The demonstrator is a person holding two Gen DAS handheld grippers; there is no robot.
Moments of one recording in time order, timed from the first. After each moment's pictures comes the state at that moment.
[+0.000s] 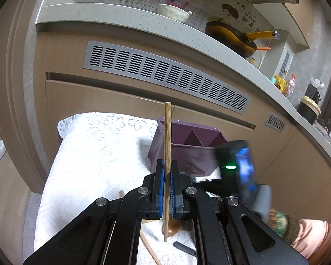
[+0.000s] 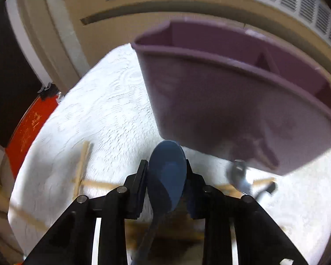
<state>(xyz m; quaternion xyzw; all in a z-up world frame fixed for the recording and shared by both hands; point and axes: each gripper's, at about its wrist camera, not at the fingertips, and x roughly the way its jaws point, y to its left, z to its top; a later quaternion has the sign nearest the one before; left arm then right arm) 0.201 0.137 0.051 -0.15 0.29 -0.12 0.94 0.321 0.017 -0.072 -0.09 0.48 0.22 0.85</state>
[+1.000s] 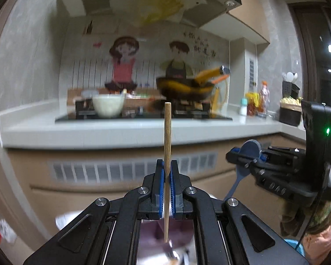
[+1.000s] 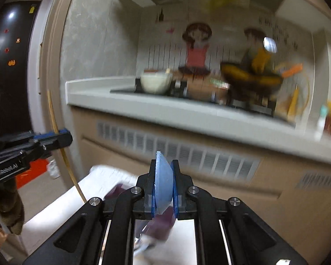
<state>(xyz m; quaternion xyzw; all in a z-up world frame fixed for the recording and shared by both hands) 0.245 0.044 0.222 -0.01 0.12 -0.16 0.98 0.260 -0.122 0.195 -0.09 0.17 0.18 0.96</state>
